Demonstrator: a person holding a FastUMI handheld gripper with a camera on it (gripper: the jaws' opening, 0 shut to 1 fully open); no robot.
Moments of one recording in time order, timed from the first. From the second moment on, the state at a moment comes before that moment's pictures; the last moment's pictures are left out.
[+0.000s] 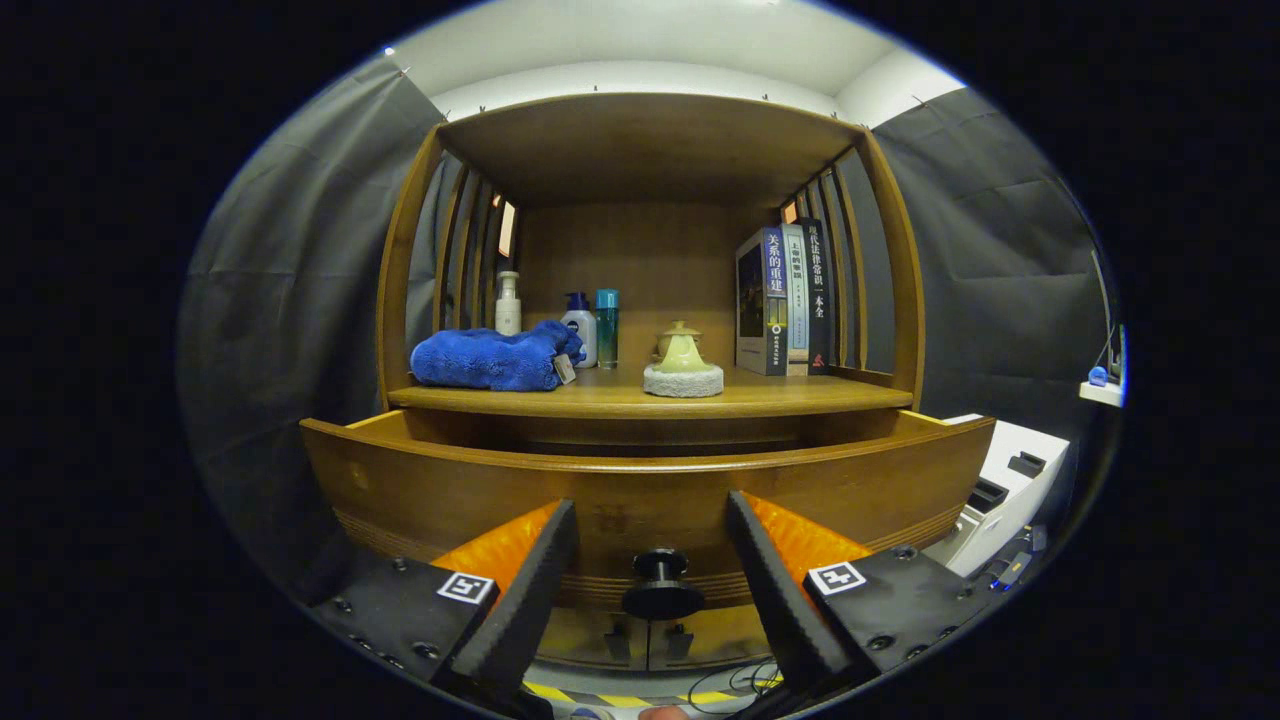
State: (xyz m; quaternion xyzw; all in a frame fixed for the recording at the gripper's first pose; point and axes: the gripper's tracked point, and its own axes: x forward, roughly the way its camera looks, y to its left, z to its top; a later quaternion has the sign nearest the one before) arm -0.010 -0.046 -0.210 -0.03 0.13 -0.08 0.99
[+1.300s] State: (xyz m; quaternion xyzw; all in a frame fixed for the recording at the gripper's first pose) arm 0.083 -0.064 -0.226 -0.02 0.13 -0.09 0.99
